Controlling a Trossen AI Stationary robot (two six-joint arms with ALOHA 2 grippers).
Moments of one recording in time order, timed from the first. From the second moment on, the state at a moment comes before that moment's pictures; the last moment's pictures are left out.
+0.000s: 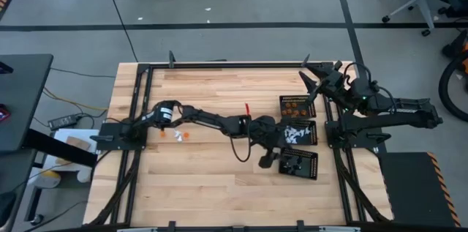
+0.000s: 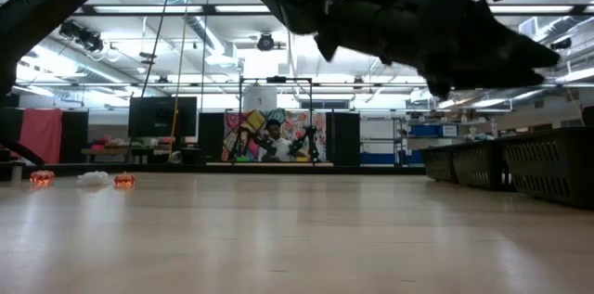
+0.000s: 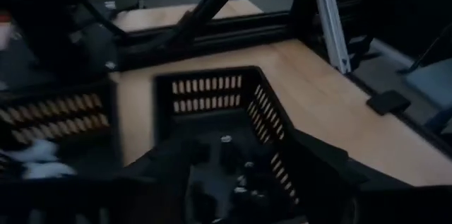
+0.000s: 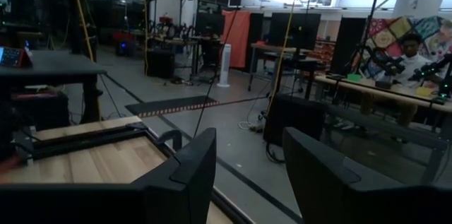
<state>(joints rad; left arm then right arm) -0.07 2.36 1.80 0.19 0.37 0.09 -0.07 0.49 0.55 0.07 0.65 -0.19</state>
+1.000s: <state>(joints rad) -0.12 1.50 0.94 -0.62 -0.12 -0.21 -0.08 0.99 0.42 0.55 0.31 -0.14</state>
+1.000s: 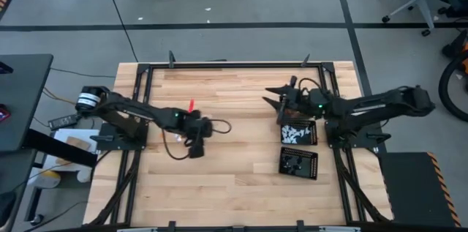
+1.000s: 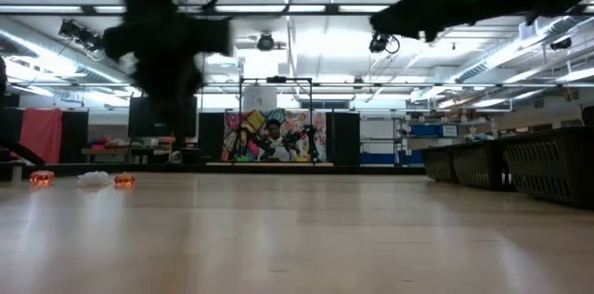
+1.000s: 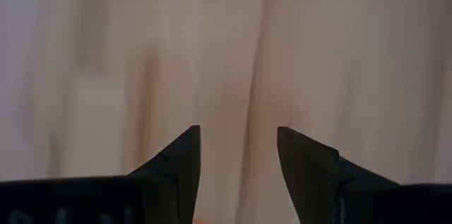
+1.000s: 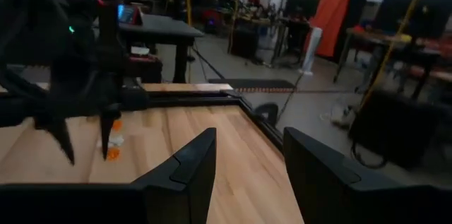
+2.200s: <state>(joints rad) -0.11 1.37 0.57 -0.52 -0.16 -0.40 -0.31 1.44 0.56 0.85 -0.18 -0.21</state>
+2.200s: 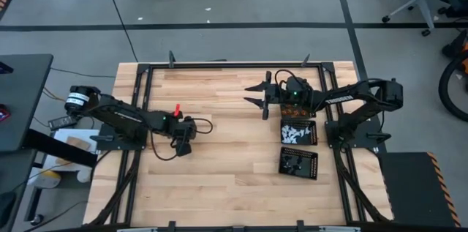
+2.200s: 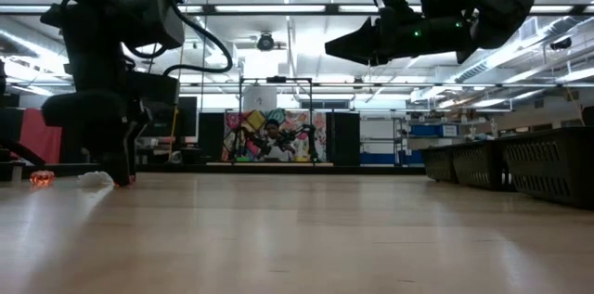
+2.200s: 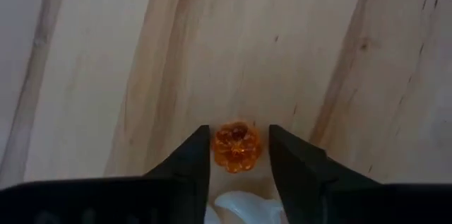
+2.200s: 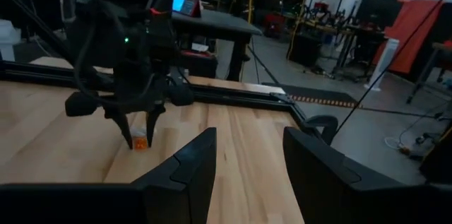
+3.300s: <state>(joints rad) 0.00 1.51 0.62 0.04 -0.11 -0.22 -0.37 1.26 0.56 0.59 -0.02 -0.24</state>
